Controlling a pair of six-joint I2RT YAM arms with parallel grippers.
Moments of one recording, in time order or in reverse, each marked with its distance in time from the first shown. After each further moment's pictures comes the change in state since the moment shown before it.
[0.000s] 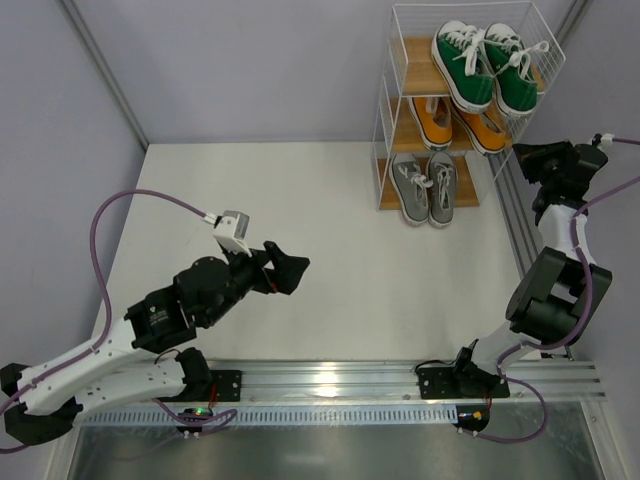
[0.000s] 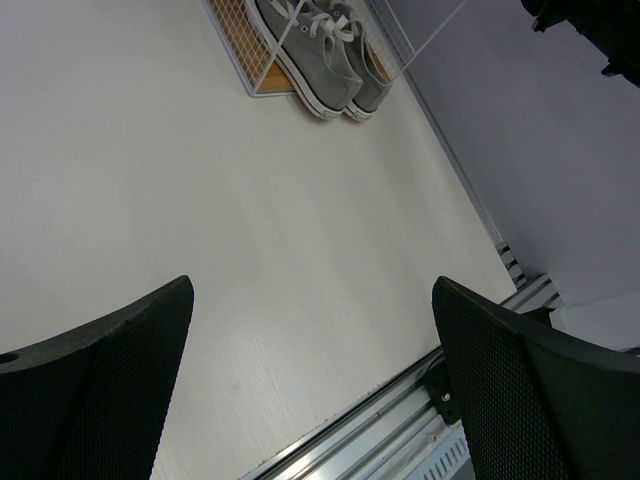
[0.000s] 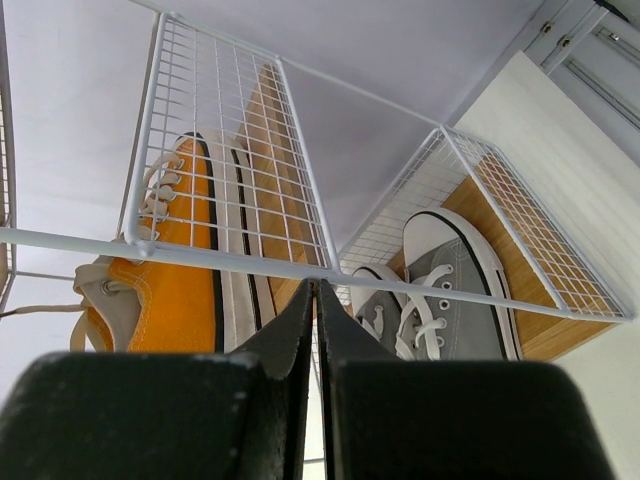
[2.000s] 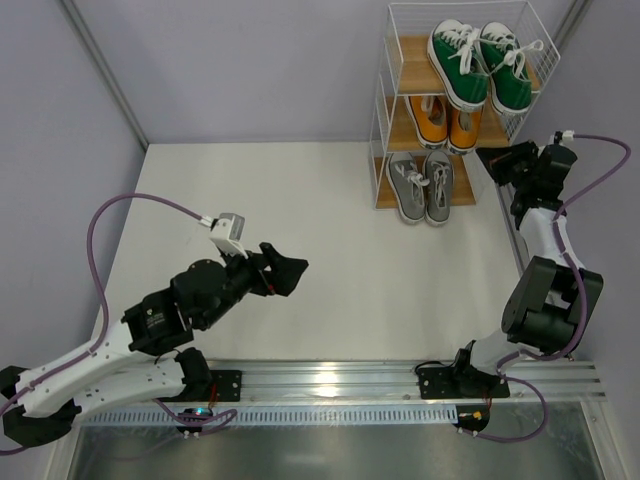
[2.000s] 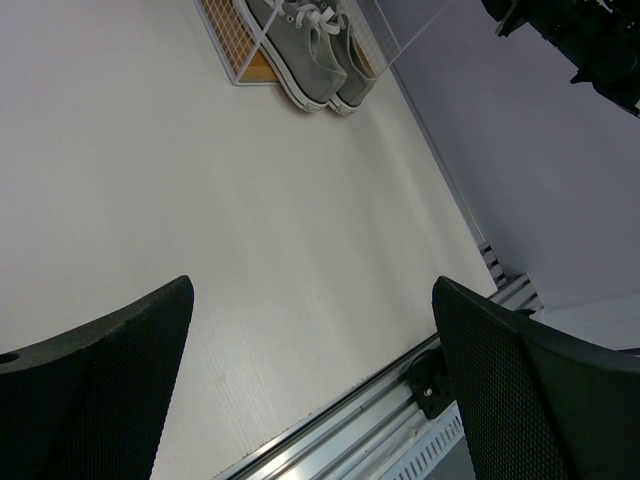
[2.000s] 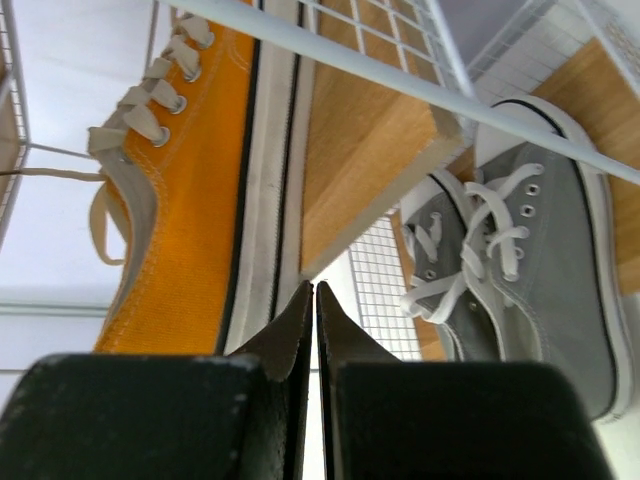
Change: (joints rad) left arm 0.000 -0.024 -0.017 -0.008 0.010 -0.052; right arm 0.121 -0.059 -0.085 0.029 -0.106 0.028
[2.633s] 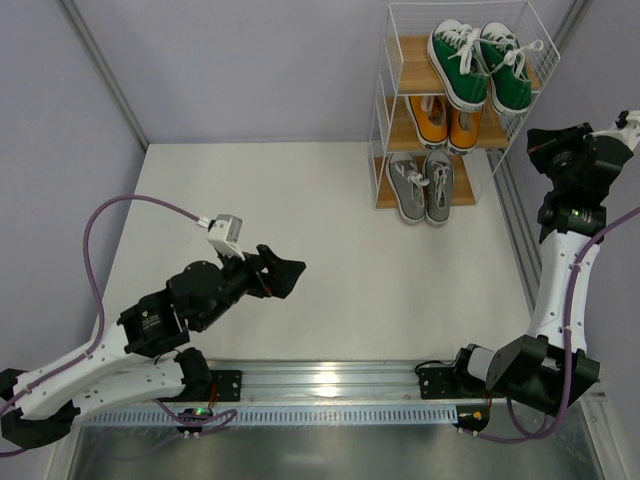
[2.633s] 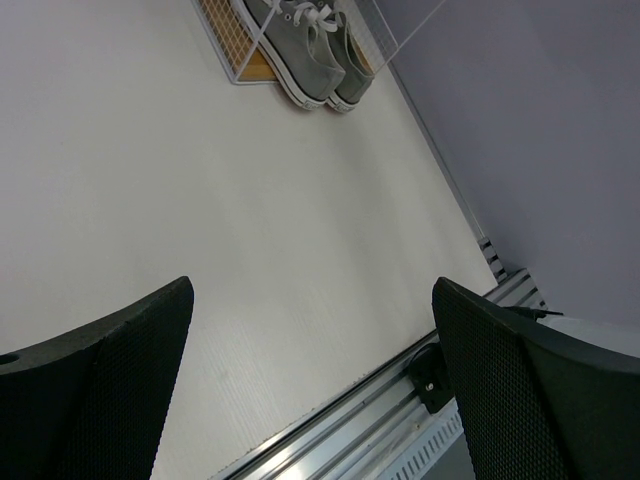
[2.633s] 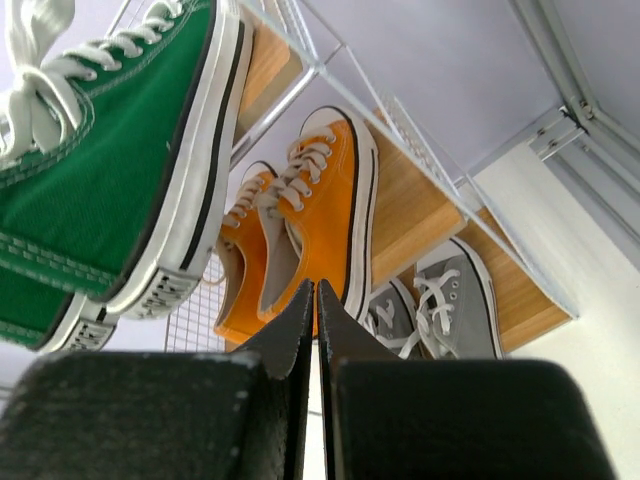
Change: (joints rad) left arm 0.000 -0.020 0.000 -0.013 0.011 0.011; right arm -0.053 -0.366 0.132 -0.357 0.264 -0.259
